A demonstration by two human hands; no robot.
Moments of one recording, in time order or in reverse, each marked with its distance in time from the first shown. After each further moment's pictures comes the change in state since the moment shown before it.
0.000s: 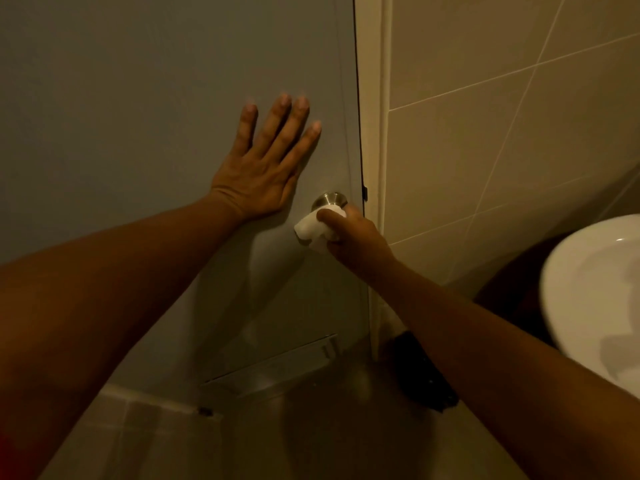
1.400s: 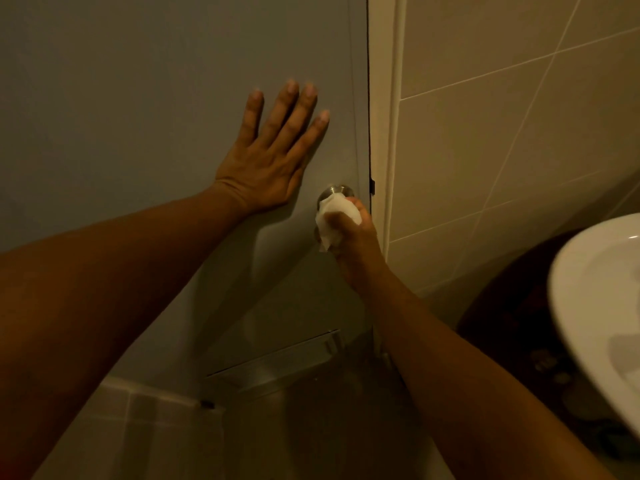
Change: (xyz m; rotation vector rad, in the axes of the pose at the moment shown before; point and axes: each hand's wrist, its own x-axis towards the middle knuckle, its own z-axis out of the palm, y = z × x) left_hand 0.000 0.001 0.000 -0.005 0.001 -0.006; right_hand 0.003 -0.037 0.015 1.427 0.253 0.684
